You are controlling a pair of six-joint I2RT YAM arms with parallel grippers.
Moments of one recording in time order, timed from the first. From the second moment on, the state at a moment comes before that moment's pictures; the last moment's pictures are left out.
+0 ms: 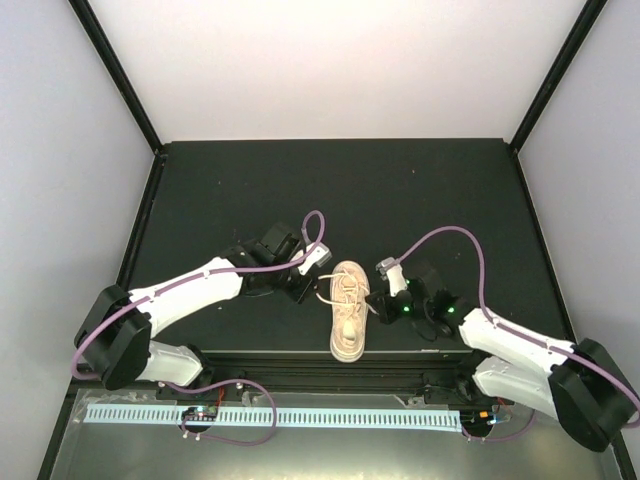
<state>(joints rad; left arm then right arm) -0.73 1.36 0.85 -0.47 0.38 -0.09 0.69 1.06 0.35 -0.04 -0.33 0.32</state>
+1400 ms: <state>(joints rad) -0.41 1.00 0.36 -0.25 0.30 -0.51 0.08 0.46 0.22 -0.58 -0.01 0.93</state>
